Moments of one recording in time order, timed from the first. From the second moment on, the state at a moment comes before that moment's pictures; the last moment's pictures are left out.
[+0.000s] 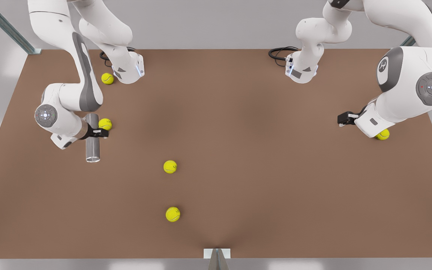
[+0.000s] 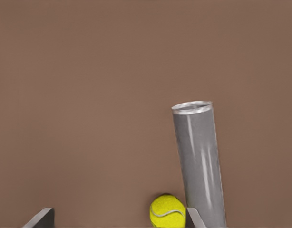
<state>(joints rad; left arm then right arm) -0.06 0.18 -0.03 -1.38 0.04 1.36 0.02 -0.32 0.08 0.30 -2.14 -0.05 2.03 -0.04</state>
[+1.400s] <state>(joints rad) -0.06 0.20 -0.03 -1.38 0.04 1.36 0.02 -0.58 0.31 0.30 -2.40 -0.13 2.53 -0.23</state>
